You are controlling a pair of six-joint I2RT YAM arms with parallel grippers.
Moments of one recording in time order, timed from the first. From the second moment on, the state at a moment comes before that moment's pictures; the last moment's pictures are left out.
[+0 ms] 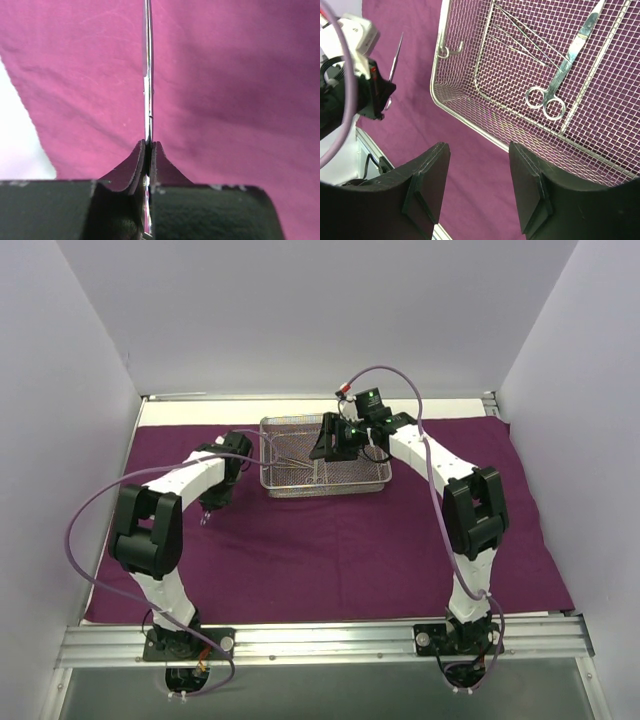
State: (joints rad) left arm -0.31 1.79 1.26 -0.87 -0.54 -0.22; right arm 0.44 1.96 1.61 -0.43 -0.51 0.48
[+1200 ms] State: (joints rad) left arm -0.31 1.95 1.28 -0.85 -0.55 -0.21; right arm 0.44 1.96 1.56 -0.43 -0.52 0.47
